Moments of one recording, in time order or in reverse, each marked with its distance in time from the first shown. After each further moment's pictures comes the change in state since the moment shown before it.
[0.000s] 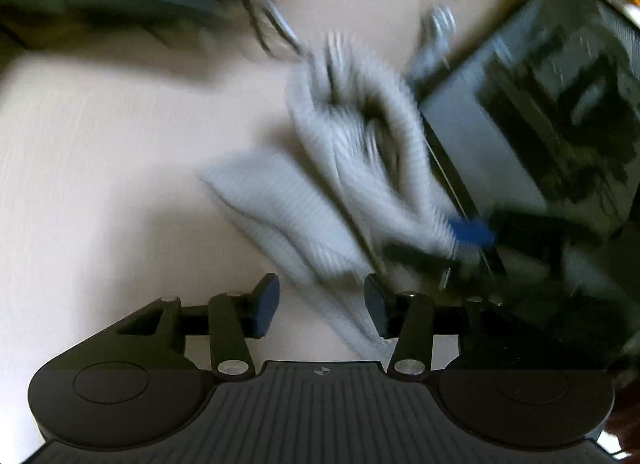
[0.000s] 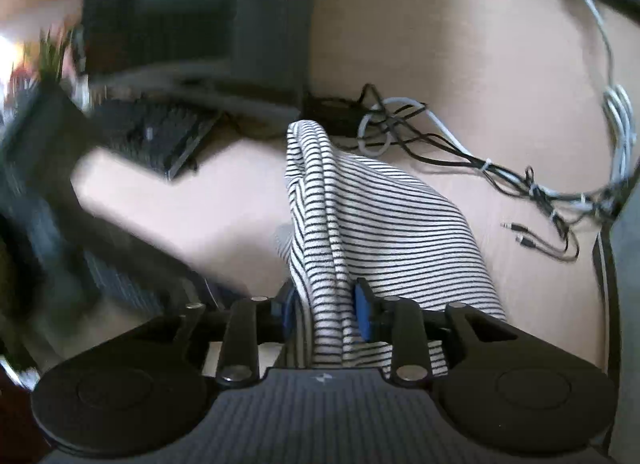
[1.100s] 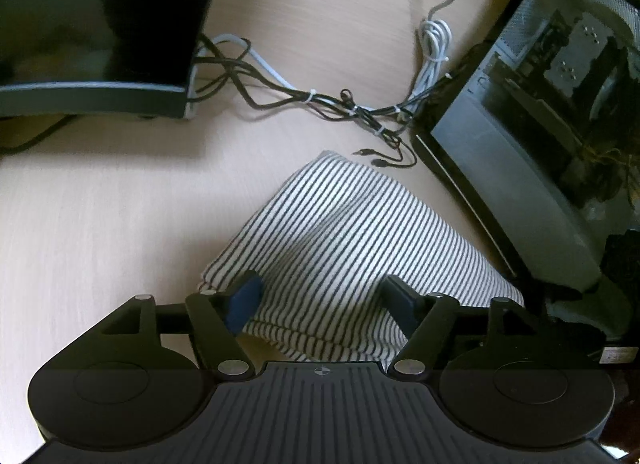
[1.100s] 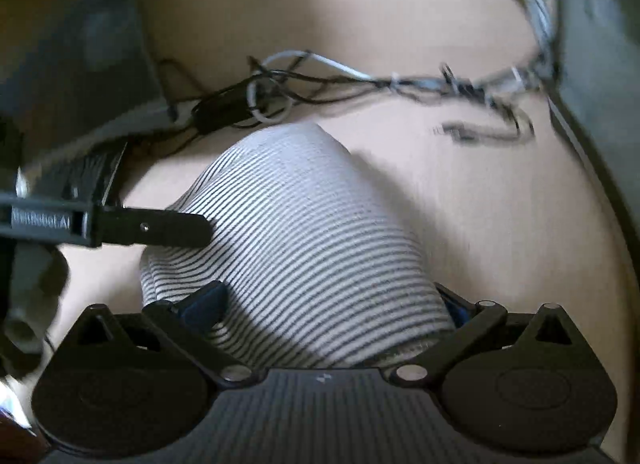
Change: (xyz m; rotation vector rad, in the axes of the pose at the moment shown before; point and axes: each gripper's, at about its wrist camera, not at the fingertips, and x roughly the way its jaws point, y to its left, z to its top) left arm 0.060 -0.015 0.046 0.200 0.022 0.018; right arm 0.021 -0.088 -0.054 0.537 0.026 -0.004
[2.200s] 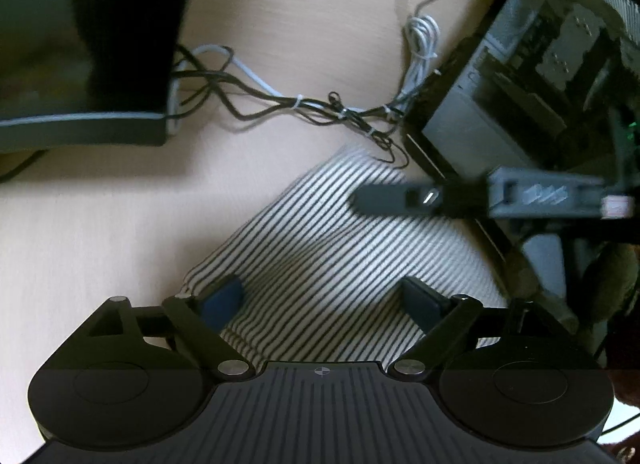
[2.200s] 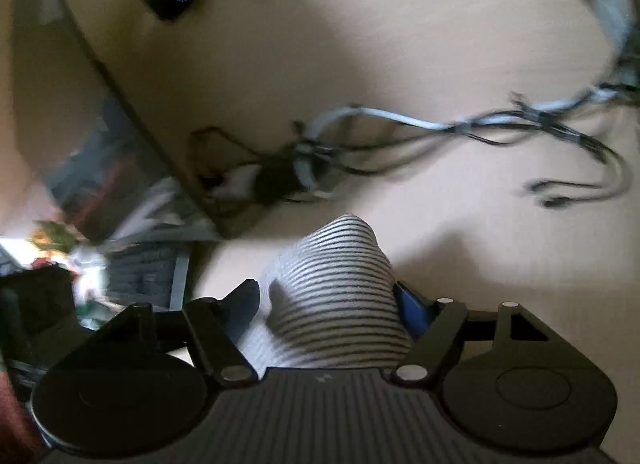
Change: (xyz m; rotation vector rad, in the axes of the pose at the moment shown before) left arm 0.010 -0.005 0.012 0.058 0.005 -0.016; right arm 0.041 -0.022 0.065 0.112 0.011 0.210
